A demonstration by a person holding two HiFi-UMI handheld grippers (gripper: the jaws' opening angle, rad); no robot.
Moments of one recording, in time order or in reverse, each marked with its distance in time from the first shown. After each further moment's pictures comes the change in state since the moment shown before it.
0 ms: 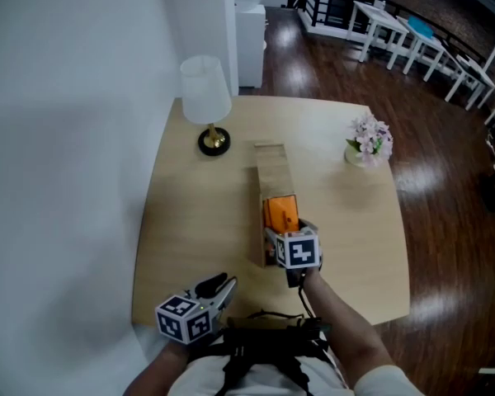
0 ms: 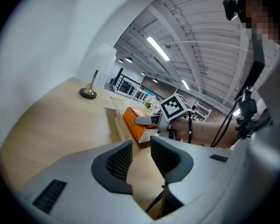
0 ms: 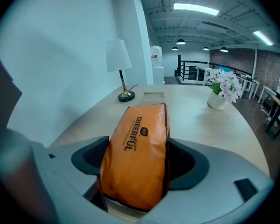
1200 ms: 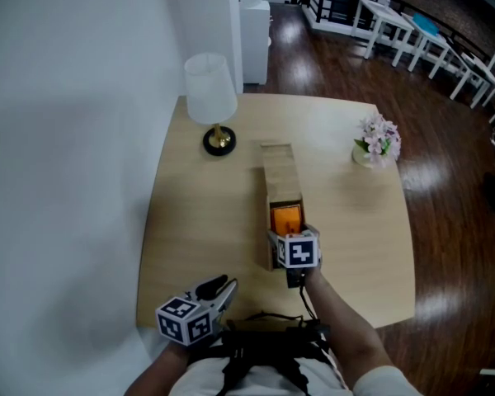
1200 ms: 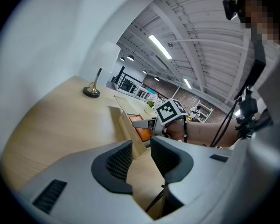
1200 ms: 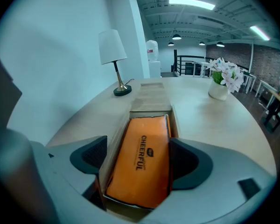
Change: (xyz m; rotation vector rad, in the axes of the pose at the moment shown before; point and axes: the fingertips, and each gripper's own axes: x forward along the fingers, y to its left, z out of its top) left arm -0.003 0.018 -0.001 -0.012 0.024 0.017; right arm 0.035 0.001 -0.019 0.054 0.043 -0.013
